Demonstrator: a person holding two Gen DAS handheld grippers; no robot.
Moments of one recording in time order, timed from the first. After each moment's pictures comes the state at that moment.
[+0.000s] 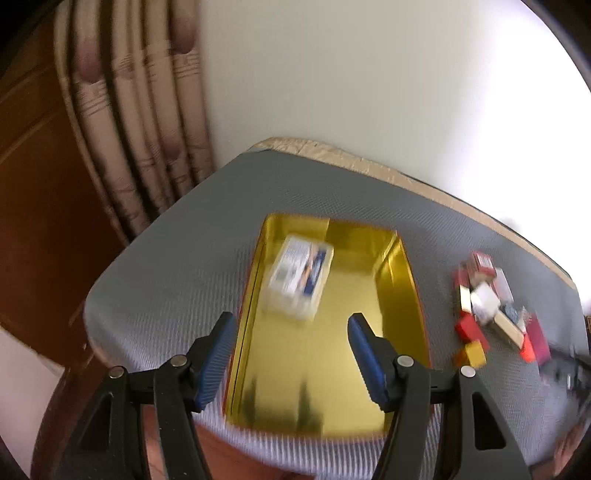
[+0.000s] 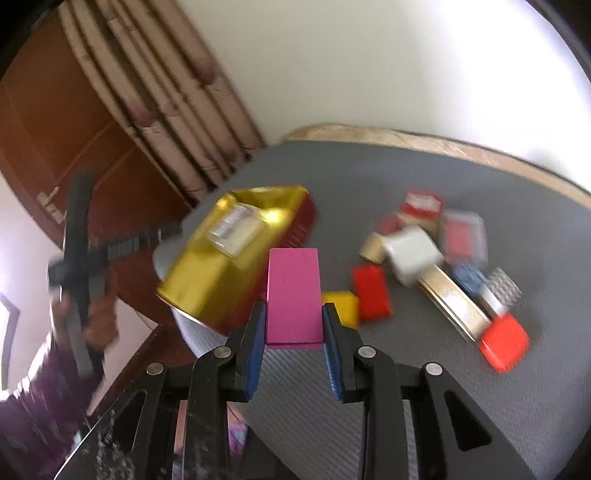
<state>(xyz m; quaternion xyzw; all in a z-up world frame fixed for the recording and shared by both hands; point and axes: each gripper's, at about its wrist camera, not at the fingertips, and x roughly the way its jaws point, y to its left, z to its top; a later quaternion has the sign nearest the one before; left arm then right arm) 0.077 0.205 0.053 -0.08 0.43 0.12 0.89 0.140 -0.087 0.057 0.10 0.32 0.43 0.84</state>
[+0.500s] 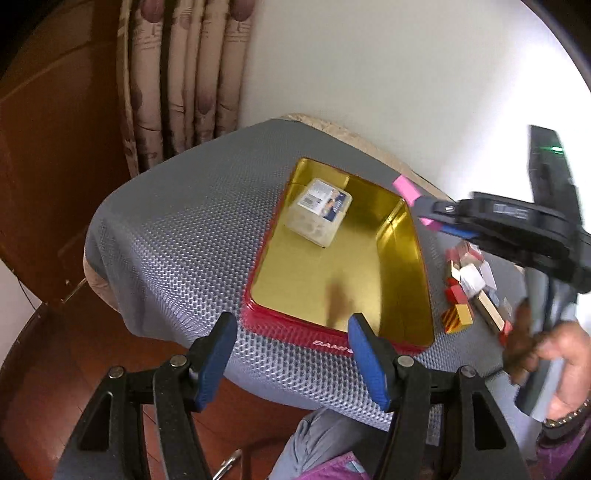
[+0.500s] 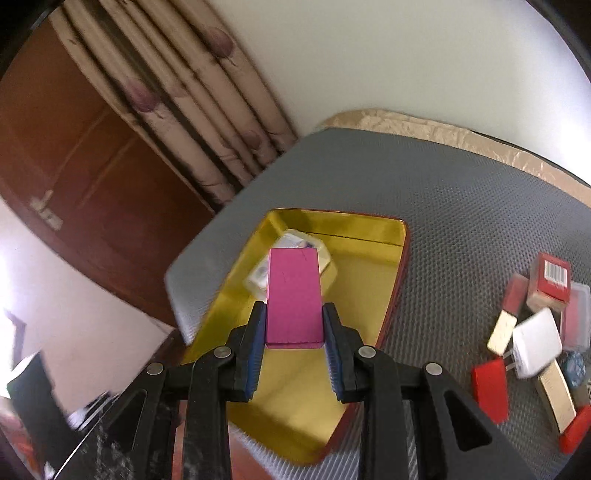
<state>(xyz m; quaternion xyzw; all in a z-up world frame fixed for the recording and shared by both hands) 0.004 0.221 0.029 -0.18 0.42 0.13 0.88 0.202 0.061 0.091 0.08 0.36 0.44 0.82</state>
